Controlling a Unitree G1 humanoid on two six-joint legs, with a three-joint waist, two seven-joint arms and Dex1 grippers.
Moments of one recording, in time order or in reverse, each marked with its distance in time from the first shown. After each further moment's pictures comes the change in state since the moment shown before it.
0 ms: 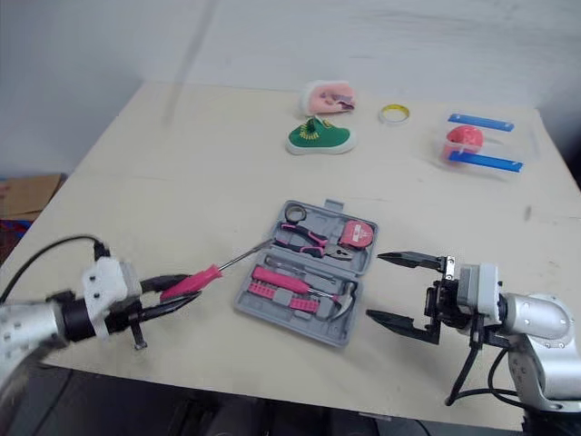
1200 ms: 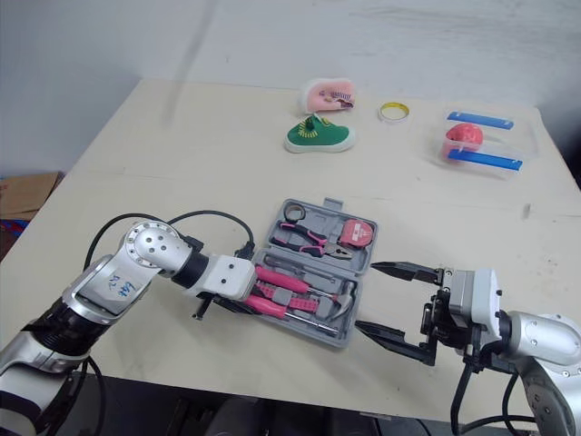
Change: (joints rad) left arm -0.652 -0.123 -0.731 0.253 0.420 0.112 -0.314; right arm 0.192 -0.034 -0.087 -0.315 0.076 0.205 -0.152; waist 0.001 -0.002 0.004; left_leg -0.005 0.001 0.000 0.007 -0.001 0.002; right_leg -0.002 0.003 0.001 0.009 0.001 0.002
